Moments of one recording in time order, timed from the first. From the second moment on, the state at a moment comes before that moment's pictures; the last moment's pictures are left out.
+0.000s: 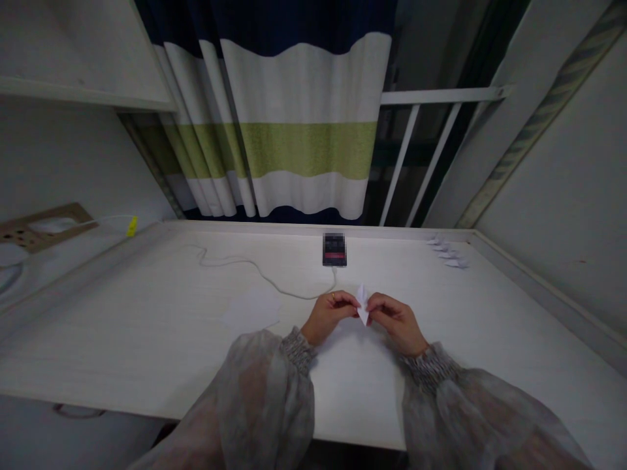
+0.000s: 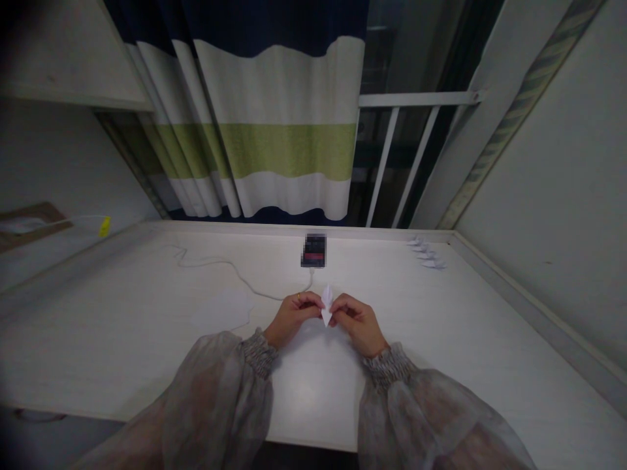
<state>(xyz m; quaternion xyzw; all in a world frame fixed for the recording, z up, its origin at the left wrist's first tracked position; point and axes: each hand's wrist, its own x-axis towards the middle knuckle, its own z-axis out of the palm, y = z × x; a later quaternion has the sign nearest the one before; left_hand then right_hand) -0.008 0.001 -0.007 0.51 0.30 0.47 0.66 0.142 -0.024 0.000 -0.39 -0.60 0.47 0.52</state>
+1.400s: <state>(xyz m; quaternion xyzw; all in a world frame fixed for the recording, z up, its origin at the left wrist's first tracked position) -0.005 0.004 -0.010 0.49 0.30 0.51 0.64 0.138 -0.019 -0.001 -0.47 -0.51 0.51 0.51</state>
